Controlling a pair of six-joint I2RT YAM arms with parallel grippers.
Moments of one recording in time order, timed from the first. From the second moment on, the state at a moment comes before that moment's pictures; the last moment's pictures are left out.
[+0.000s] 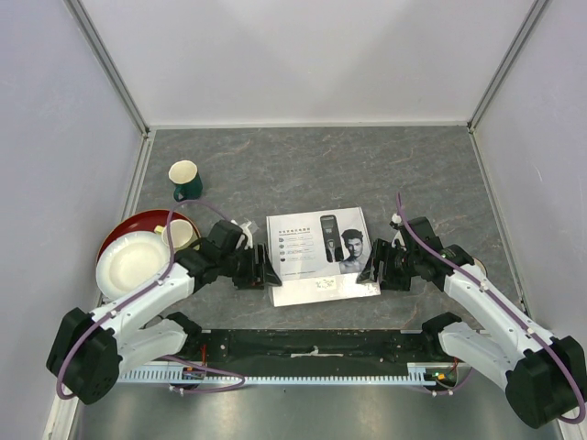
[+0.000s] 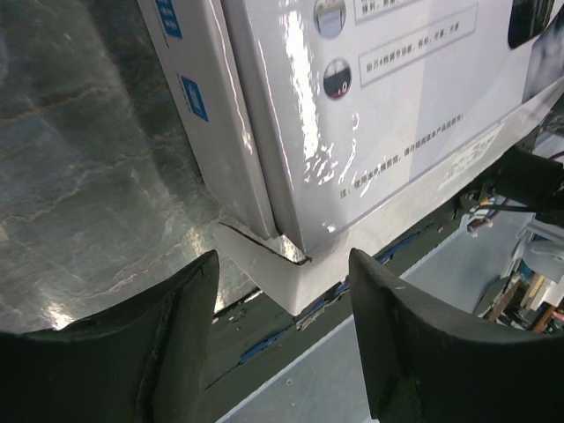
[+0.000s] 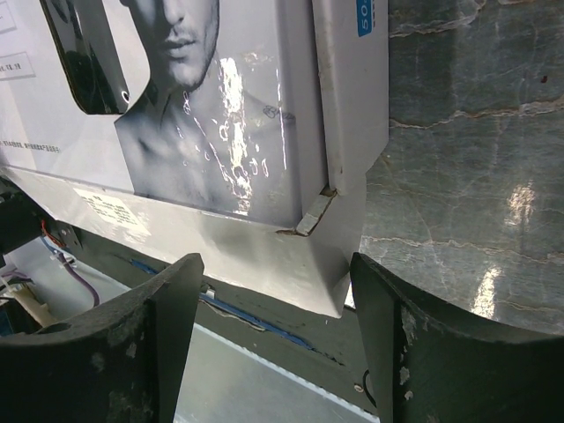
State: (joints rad) left arm -0.57 1.03 0.56 -0.46 0.38 -0.70; right arm 0.40 0.93 0.59 -0.71 -0.36 0.64
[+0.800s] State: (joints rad) left arm -0.65 1.00 0.53 -0.48 0.40 -0.78; right arm 0.40 0.93 0.59 -0.72 -0.38 0.63
